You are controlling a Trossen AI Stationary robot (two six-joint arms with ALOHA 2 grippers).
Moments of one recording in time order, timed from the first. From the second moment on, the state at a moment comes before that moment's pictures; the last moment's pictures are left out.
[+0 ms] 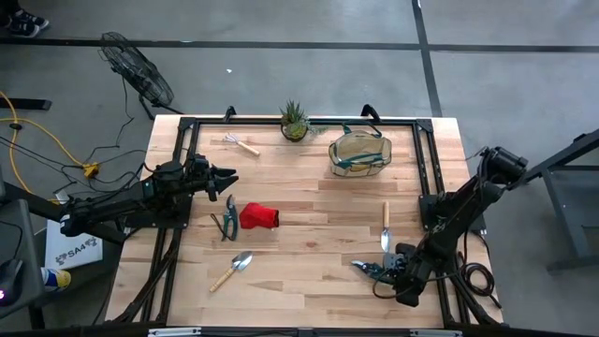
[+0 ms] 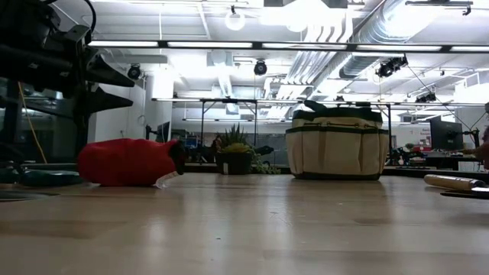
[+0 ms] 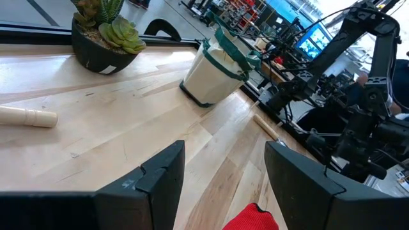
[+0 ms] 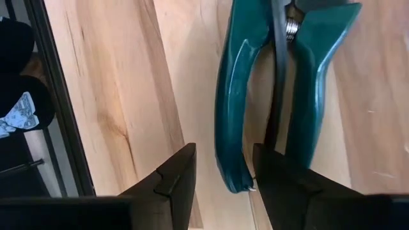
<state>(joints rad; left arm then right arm) 0.33 0.09 0.07 -0.11 0.00 -0.63 0.91 1.44 0.60 -0.27 -0.02 1.19</state>
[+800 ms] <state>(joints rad) 0.33 0.09 0.07 -0.11 0.00 -0.63 0.91 1.48 0.60 -0.25 -0.02 1.22</state>
